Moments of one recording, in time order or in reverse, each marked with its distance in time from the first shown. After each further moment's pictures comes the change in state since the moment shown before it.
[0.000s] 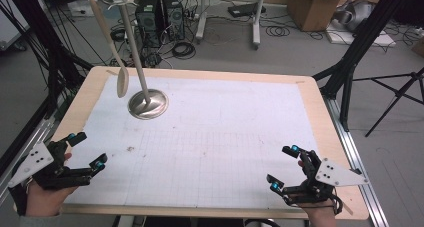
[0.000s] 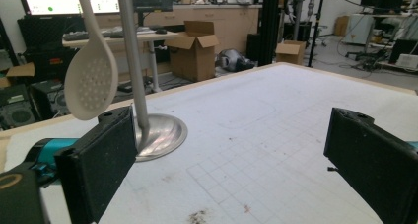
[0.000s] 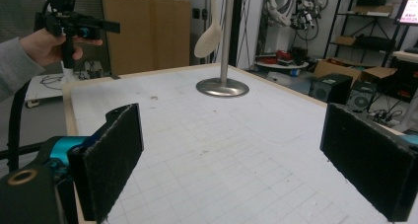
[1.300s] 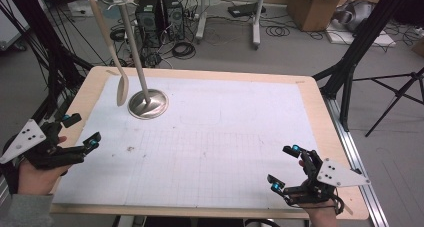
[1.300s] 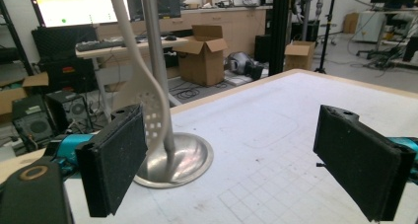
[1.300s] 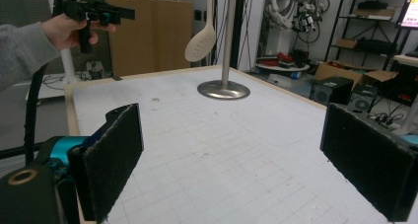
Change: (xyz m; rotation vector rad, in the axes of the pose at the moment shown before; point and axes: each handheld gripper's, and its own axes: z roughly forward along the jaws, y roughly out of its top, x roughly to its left) left arm 0.032 0.028 0.013 -0.012 0.016 0.005; right arm 0.001 0.003 -0.002 -0.001 0.006 -0.008
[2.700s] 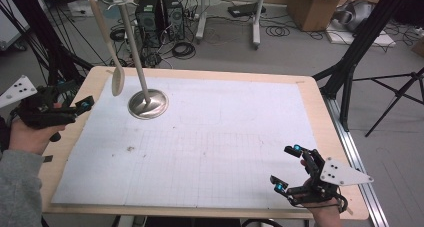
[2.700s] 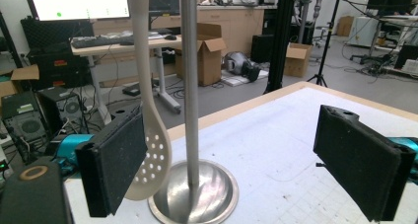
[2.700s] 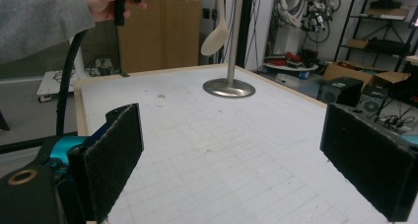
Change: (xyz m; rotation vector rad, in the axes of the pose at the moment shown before) left arm 0.060 0.051 0.037 0.037 -0.014 -0.023; right arm -0.007 -0.001 -0.004 0.005 0.039 -0.009
